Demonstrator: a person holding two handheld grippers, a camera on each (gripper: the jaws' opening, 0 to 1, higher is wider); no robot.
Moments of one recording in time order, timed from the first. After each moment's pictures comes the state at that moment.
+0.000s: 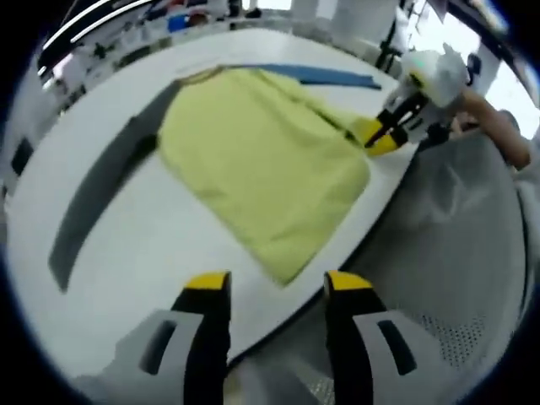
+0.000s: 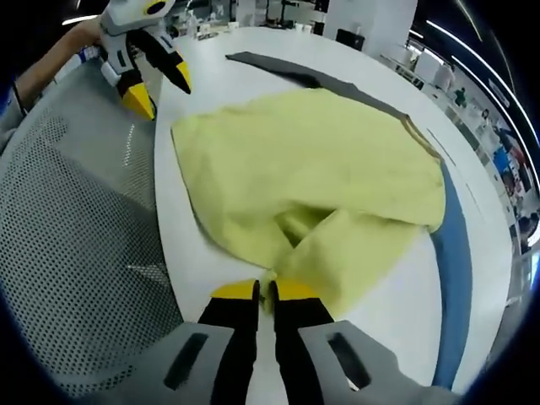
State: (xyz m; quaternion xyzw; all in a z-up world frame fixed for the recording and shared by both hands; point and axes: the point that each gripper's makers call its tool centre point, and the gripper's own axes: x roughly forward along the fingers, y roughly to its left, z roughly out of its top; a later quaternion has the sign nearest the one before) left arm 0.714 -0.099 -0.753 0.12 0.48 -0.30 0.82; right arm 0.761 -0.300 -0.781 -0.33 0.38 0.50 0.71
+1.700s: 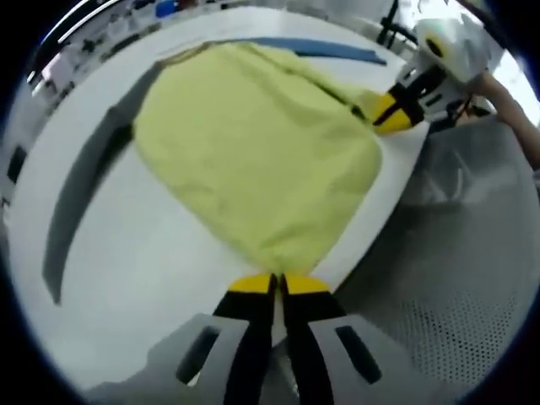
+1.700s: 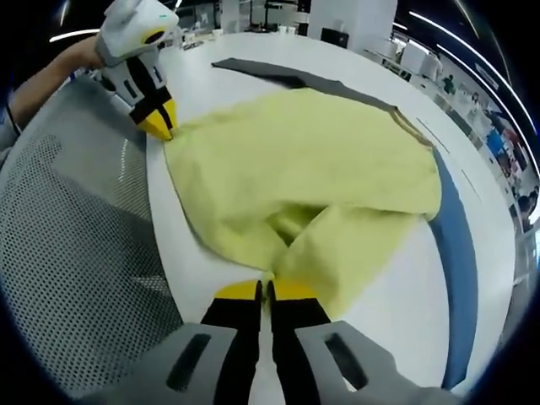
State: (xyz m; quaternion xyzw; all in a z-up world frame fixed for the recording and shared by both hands) left arm 0.717 -0.107 -0.780 0.15 0.51 -0.29 0.79; right arm 0.764 -0.298 -0.781 -0.30 0.39 0.48 0.73
